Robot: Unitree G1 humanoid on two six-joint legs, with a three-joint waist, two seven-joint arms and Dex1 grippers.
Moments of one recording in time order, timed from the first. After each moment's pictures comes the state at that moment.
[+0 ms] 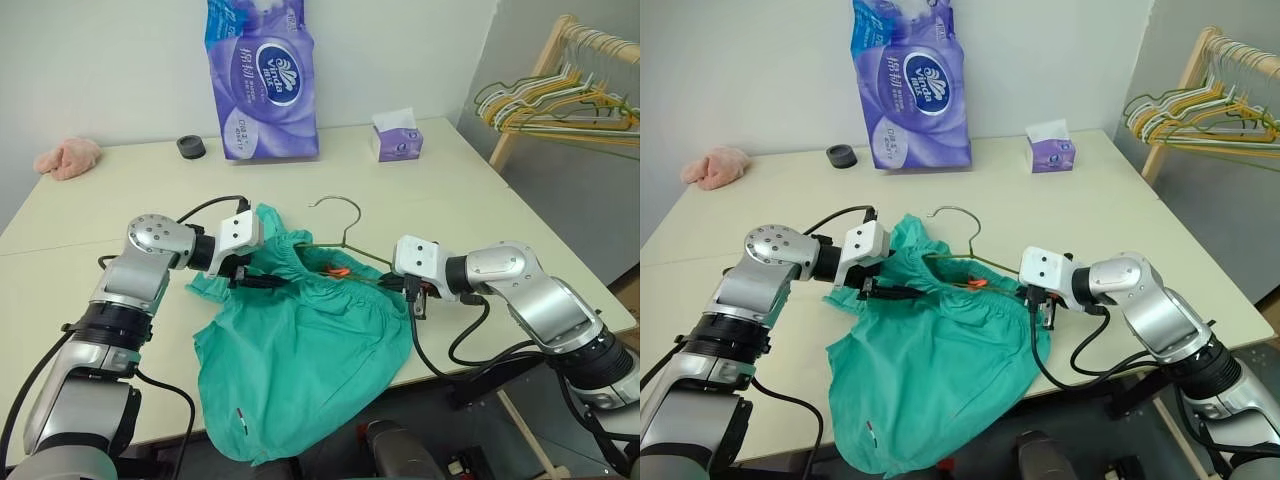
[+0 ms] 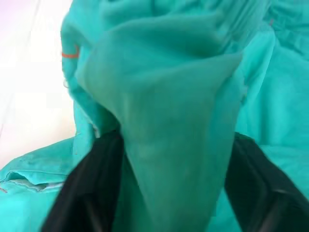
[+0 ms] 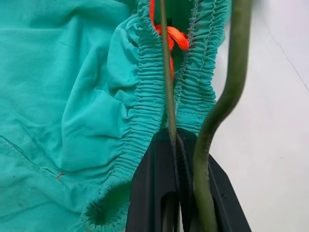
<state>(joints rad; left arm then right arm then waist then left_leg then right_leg) -0.67 0.75 -0.18 0.34 -0.16 0.13 -1.39 -0.60 -0.72 0.42 -0.28 0.10 0.62 0.98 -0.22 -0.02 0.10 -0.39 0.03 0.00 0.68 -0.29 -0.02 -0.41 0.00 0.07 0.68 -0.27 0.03</state>
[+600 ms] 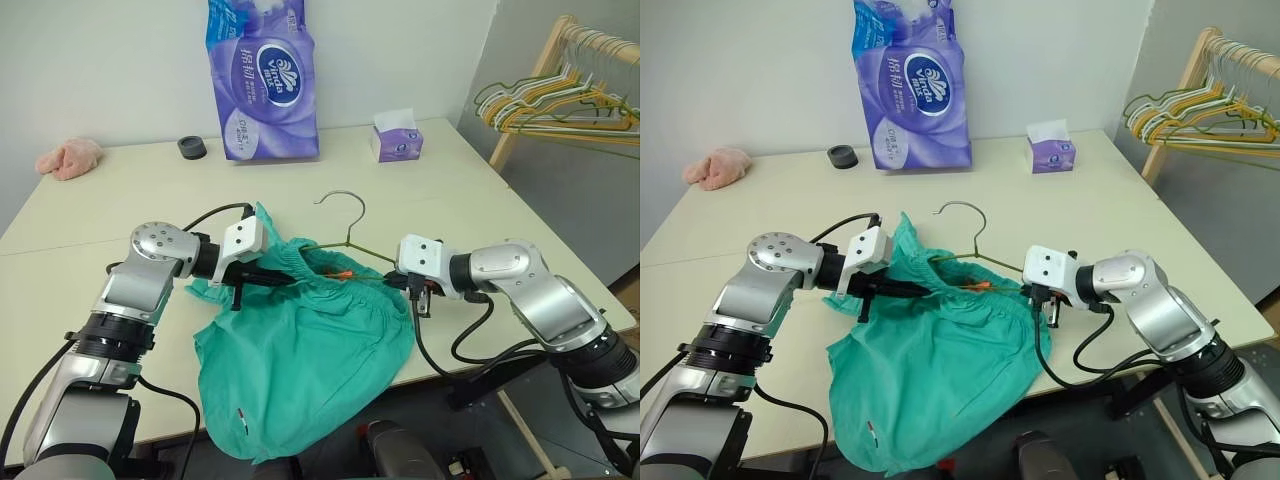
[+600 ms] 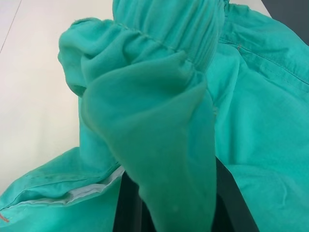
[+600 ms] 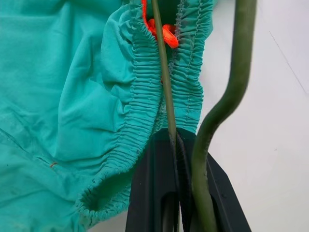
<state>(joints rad) -0.62 0.74 -0.17 0.23 -0.19 0.21 -1.41 -0.60 -0.74 0.40 -0.27 0.06 0.58 1.00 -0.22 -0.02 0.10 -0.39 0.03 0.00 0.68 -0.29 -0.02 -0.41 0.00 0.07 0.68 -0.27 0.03</state>
